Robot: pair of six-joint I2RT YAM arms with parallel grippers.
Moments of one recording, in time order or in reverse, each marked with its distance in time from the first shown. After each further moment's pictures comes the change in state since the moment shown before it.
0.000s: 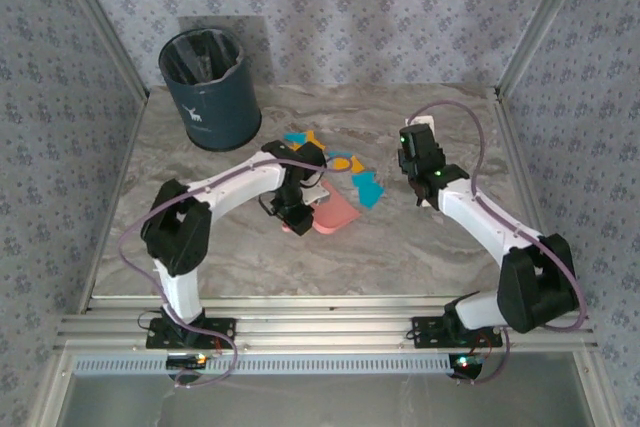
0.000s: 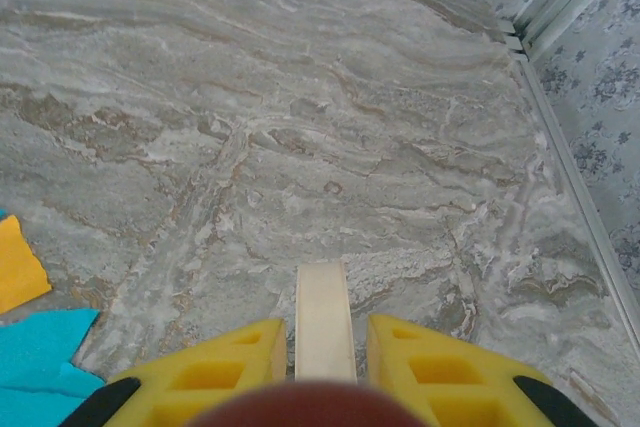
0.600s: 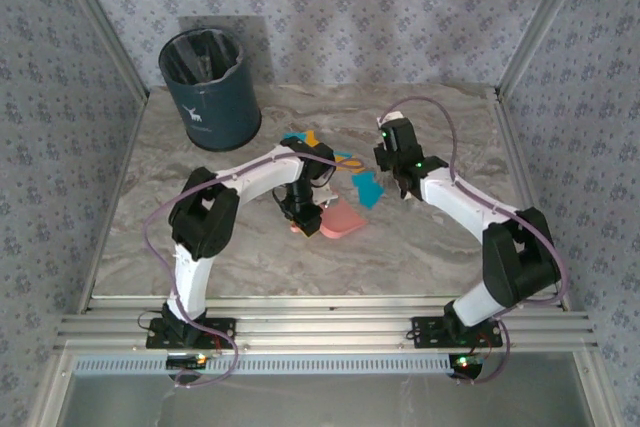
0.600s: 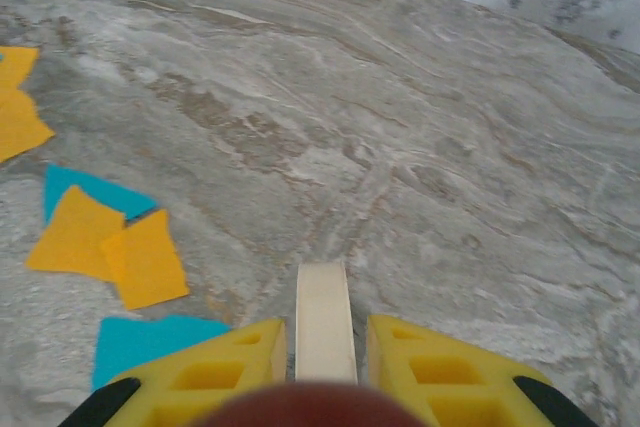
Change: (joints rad) left arm -0.002 0.181 0.143 -0.089 0.063 0.041; right arm 0.066 0.150 0.085 0.085 -0.183 -0.098
